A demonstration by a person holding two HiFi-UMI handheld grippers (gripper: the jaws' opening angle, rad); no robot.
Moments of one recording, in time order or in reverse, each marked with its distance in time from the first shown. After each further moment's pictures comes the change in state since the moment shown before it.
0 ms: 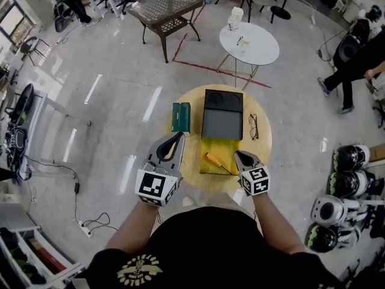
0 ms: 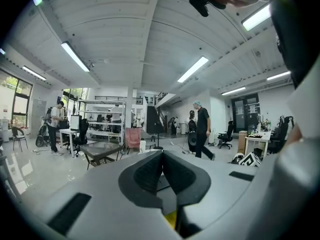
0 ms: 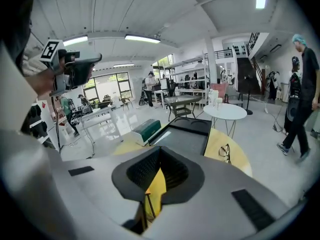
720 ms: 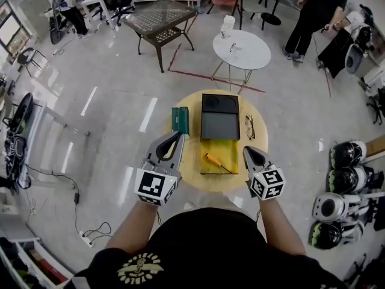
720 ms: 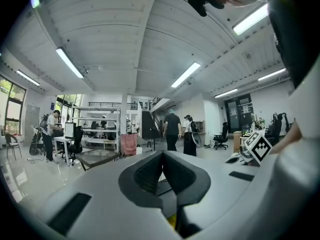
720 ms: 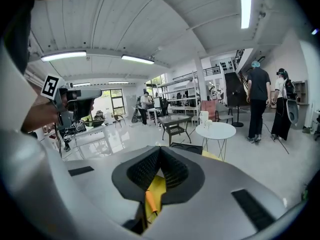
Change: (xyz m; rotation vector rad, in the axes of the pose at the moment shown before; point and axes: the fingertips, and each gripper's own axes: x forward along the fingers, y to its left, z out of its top) left arm -0.027 -0.007 0.027 0.052 -0.062 -0.053; right arm -0.083 0.016 0.081 0.053 -0.203 -0.081
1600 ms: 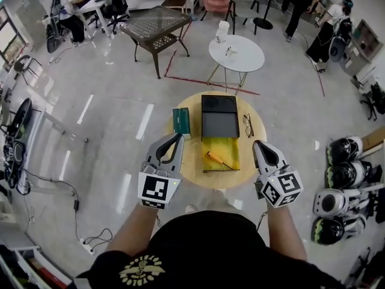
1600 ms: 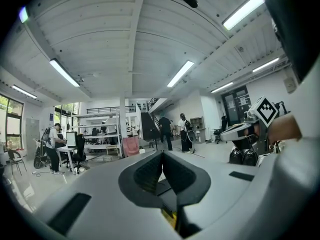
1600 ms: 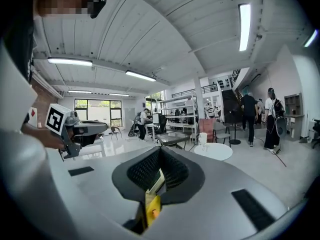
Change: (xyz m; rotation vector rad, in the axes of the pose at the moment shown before) left arm -0.048 -0.005 0.015 0.103 0.008 0.008; right arm -0.079 0.055 0.092 -0.034 -0.182 -0.039
